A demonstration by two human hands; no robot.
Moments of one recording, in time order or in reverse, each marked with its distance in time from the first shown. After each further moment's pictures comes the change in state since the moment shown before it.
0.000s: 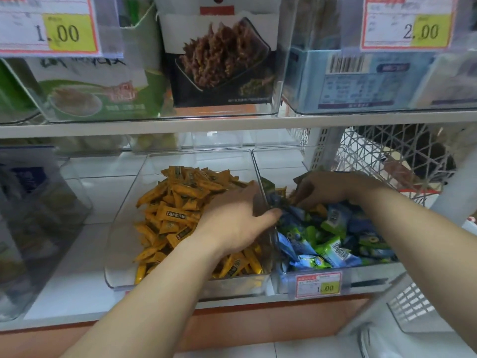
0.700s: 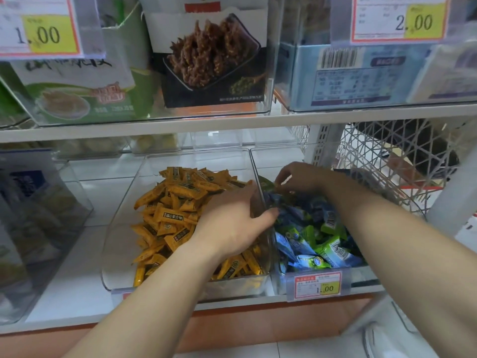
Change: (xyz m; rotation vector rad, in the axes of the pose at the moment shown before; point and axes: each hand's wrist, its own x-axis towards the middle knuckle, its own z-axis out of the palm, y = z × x) left_hand -0.003 0.003 0.004 -0.033 0.067 0.007; right_hand 0.046 -0.016 0.009 0.154 0.169 0.012
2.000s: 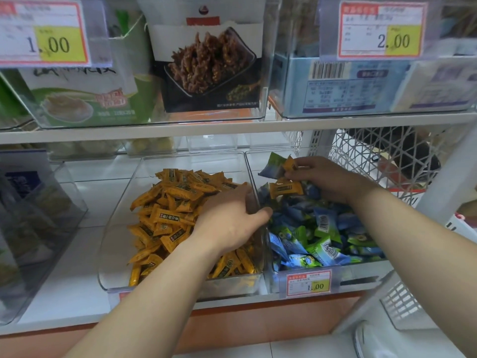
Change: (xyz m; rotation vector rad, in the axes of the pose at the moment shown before) left_hand 0.003 0.005 0.000 -0.037 -0.005 -0.096; right_hand -0.045 0.019 -0.014 0.927 0.123 -0.047
